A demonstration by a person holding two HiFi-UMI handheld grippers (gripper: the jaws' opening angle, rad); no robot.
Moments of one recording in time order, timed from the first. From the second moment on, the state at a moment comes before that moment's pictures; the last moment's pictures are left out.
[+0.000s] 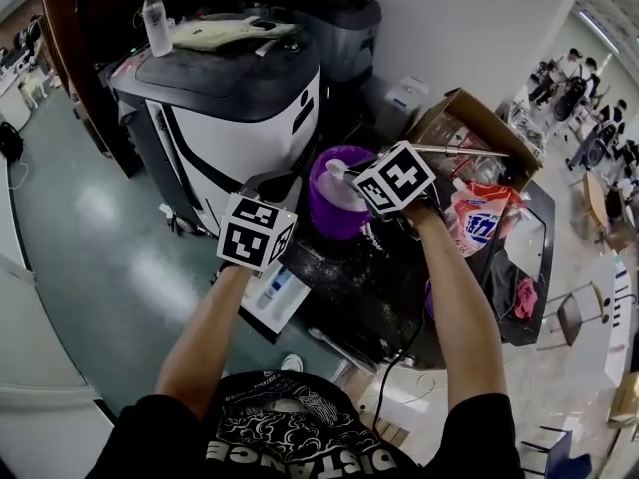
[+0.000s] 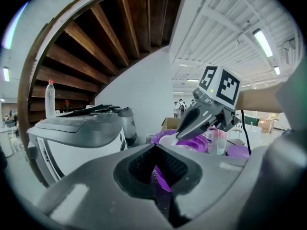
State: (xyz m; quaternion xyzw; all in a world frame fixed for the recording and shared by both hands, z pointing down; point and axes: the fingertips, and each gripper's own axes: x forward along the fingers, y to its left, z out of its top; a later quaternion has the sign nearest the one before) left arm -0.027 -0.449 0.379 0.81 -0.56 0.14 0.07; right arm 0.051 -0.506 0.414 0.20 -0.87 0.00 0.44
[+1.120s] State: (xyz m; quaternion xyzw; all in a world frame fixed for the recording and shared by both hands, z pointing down) left arm -0.046 -0.436 0.385 0.80 -0.58 0.15 0.06; right arm 0.029 -0.499 0.461 0.14 -0.82 0.11 0.55
